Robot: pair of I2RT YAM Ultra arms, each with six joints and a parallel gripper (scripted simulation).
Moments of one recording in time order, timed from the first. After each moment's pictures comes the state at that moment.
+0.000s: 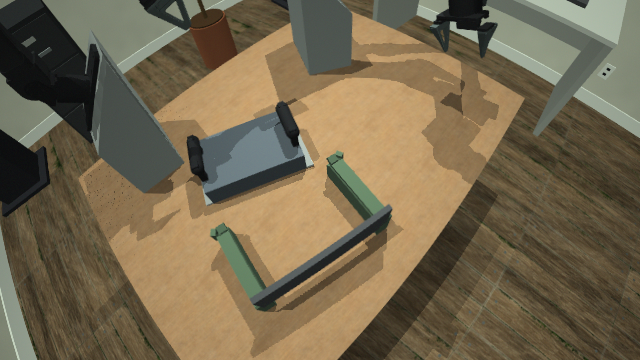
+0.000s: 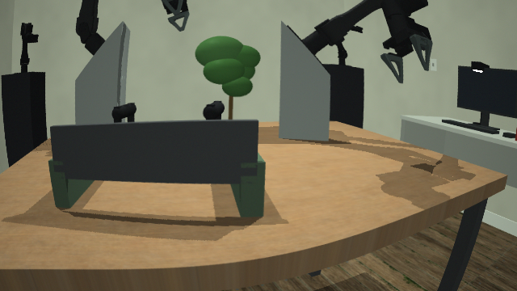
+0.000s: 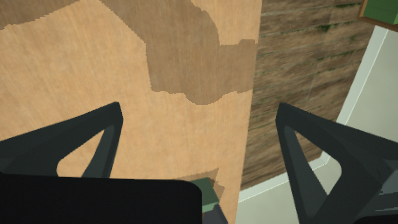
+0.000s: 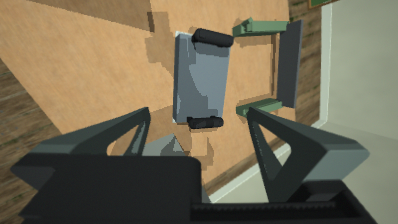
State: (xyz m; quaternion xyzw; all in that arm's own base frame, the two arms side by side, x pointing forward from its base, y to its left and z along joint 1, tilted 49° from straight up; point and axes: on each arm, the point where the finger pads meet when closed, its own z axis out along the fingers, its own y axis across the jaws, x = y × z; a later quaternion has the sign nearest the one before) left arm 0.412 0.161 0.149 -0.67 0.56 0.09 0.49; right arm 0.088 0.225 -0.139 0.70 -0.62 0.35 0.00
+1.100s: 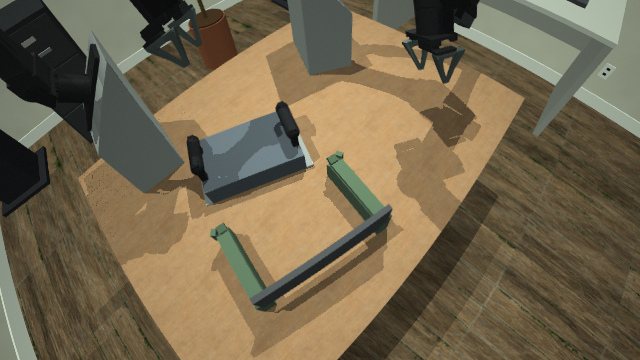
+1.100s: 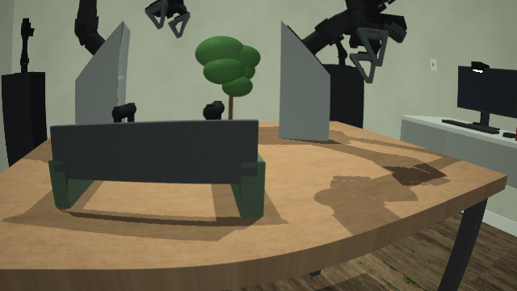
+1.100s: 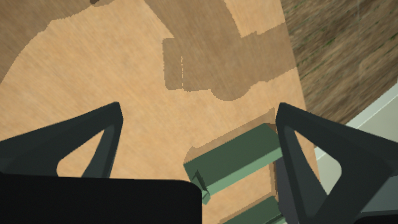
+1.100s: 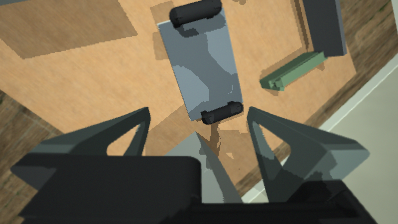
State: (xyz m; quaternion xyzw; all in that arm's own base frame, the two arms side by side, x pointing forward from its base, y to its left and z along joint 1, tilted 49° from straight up) left arm 0.444 0.091 0.057 -0.53 0.70 0.17 0.44; right arm 0.139 0.187 -0.145 0.54 -0.76 0.36 -0.01
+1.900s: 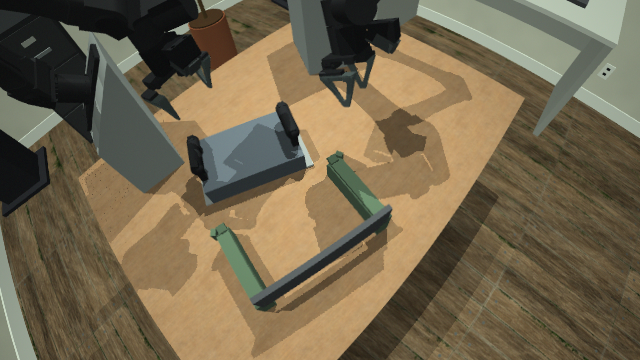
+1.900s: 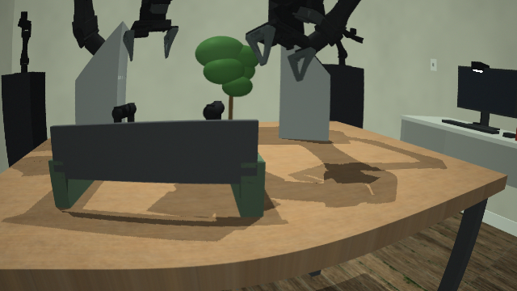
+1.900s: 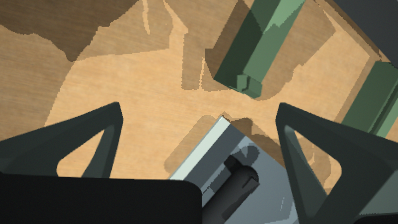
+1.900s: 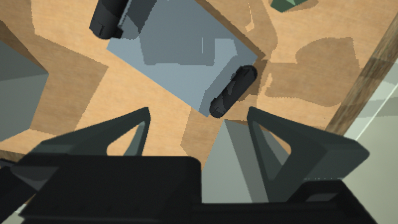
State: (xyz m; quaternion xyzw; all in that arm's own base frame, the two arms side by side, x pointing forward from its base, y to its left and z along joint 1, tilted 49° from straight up) left arm 0.427 -0.018 -0.092 -0.23 0.85 0.29 0.37; right arm 0.193 0.106 -0.155 0.22 -0.89 0.38 -0.06
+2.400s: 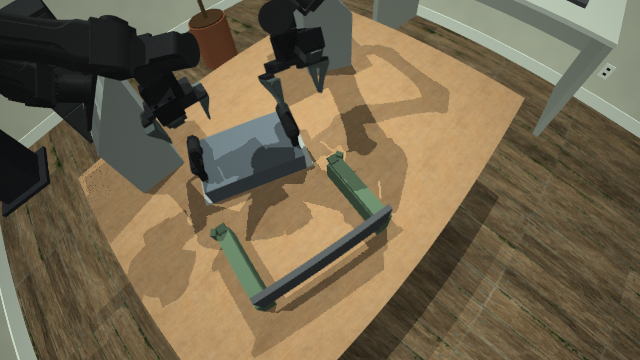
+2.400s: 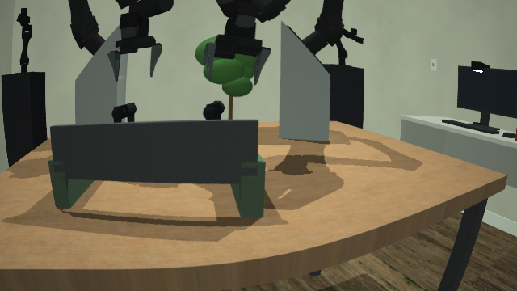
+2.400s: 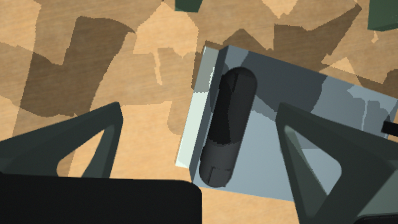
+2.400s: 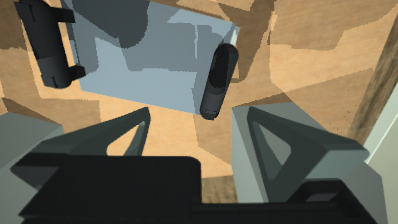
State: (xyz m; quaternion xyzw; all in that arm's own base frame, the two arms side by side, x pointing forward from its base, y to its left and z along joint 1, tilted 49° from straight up) left arm 0.372 -0.066 -0.183 -0.01 0.88 0.35 0.31; right arm 0.209 0.047 -0.158 0.01 -0.92 0.39 -0.08
